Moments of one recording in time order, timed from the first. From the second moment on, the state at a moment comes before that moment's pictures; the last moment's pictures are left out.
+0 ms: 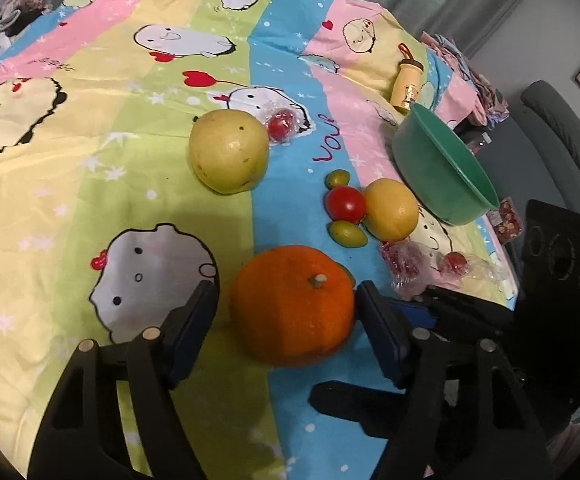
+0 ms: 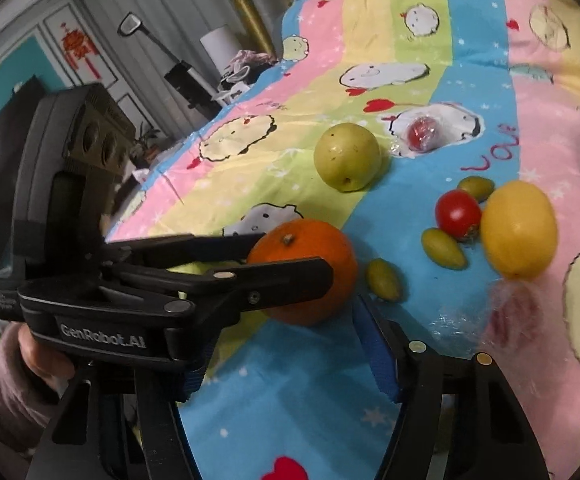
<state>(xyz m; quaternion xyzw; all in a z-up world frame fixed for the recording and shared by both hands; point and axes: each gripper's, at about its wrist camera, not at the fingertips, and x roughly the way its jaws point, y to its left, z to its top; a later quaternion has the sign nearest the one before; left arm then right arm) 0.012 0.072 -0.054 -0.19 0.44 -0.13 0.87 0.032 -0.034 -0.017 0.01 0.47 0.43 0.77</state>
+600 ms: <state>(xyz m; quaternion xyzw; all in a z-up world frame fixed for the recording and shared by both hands) 0.011 0.066 -0.045 -0.19 0.45 -0.13 0.86 0.032 -0.029 -0.021 0.00 0.47 0.41 0.78</state>
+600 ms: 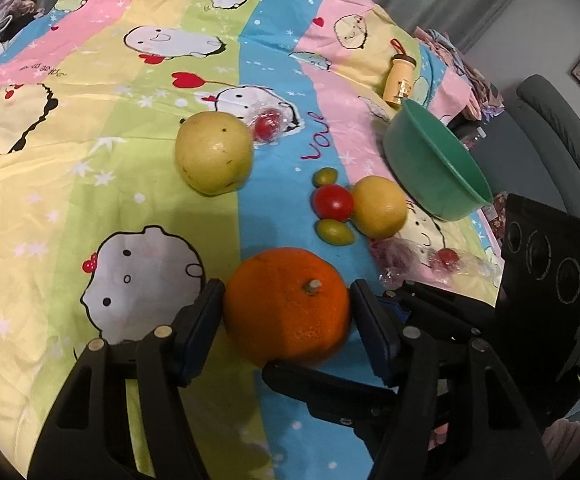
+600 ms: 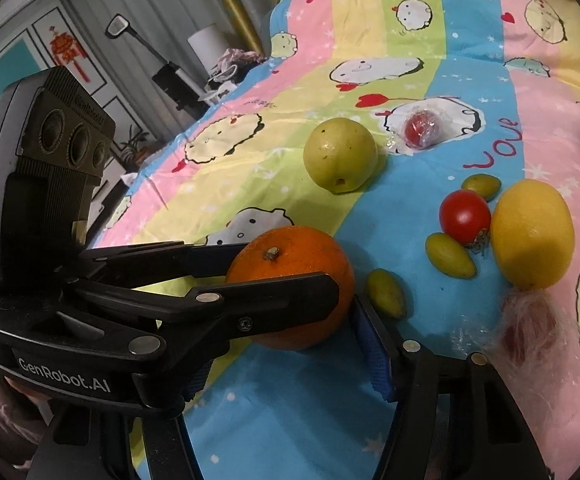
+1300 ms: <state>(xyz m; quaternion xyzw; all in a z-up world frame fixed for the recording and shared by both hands) 0.045 -0.034 0.038 -0.10 0.38 -0.22 0.89 0.035 -0.123 0.056 0.04 0.36 0.35 0.86</state>
